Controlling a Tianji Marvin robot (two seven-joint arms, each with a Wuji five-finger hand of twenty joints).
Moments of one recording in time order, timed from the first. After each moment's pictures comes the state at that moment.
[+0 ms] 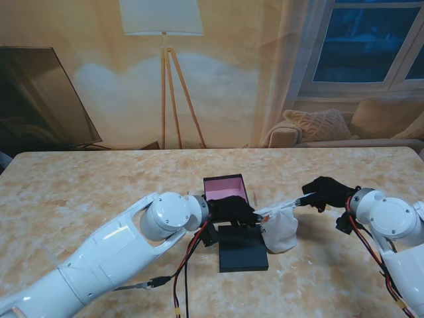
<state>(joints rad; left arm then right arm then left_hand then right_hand) 1.03 -1.19 -0.66 -1.44 -0.12 0.28 -0.39 -1.45 -1.01 1.50 -1.52 -0.36 0.00 0.58 0.57 -0.29 0.68 -0.15 0.97 0.18 1.38 1.24 0.68 0.30 0.44 0.51 0.45 0.36 0.38 0.66 0.12 0.35 0.83 0.65 0.52 -0.63 0.90 -0.15 1.10 -0.32 1.49 1.39 1.08 -0.12 0.96 1.04 1.16 -0.15 1.25 0.85 0.62 0.22 1.08 0.46</state>
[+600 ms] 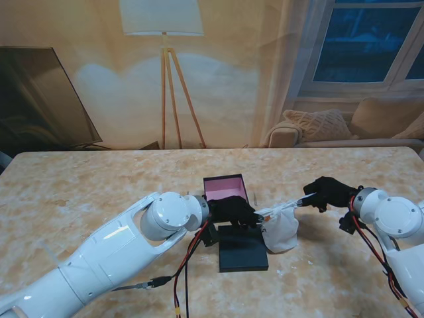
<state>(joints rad) 1.03 -1.19 -0.65 -1.43 -0.13 0.28 -0.38 -1.43 -1.01 1.51 -1.49 -0.34 -0.05 0.62 0.57 -0.29 0.67 -0.15 0.97 0.18 1.38 1.24 0.68 0.30 0.45 0.53 0.45 0.36 0.38 0.66 0.12 0.35 0.83 0.65 0.52 -0.62 0.88 -0.15 1.10 -0.32 1.49 1.39 1.08 -0.12 0.96 1.04 1.16 -0.15 1.25 0.85 0.62 0.22 1.08 0.46</state>
